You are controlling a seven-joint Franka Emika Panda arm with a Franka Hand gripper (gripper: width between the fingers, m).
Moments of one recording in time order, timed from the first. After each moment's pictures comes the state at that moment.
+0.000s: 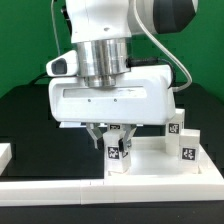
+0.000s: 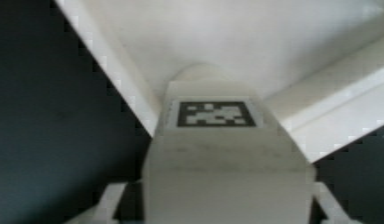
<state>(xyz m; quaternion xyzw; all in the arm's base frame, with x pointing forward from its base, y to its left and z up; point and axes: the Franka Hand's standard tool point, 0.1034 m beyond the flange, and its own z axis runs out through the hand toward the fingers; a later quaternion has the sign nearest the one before) 0.628 -0.005 0.069 -0.96 0.28 -0.06 0.05</state>
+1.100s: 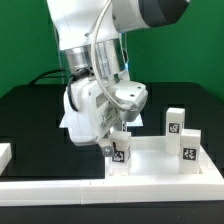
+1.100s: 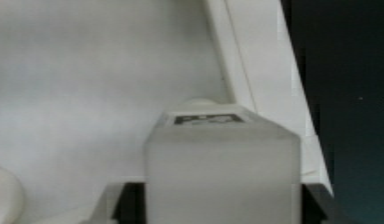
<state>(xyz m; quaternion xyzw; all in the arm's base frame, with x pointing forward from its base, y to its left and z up) 0.623 -0.005 0.066 -0.57 0.81 0.05 0.09</state>
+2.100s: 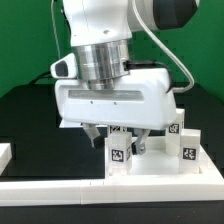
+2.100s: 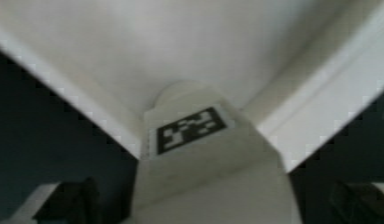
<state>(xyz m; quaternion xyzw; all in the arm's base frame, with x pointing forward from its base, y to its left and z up) 0.632 0.004 0.068 -0.95 0.30 -0.02 0.07</state>
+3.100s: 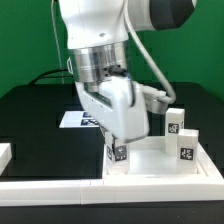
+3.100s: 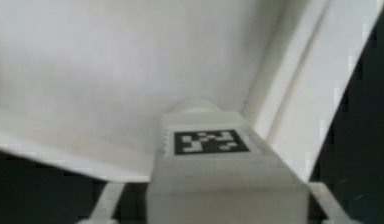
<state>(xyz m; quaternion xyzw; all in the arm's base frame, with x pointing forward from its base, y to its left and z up) 0.622 -0.003 0.065 -0.75 0.65 0.05 0.07</state>
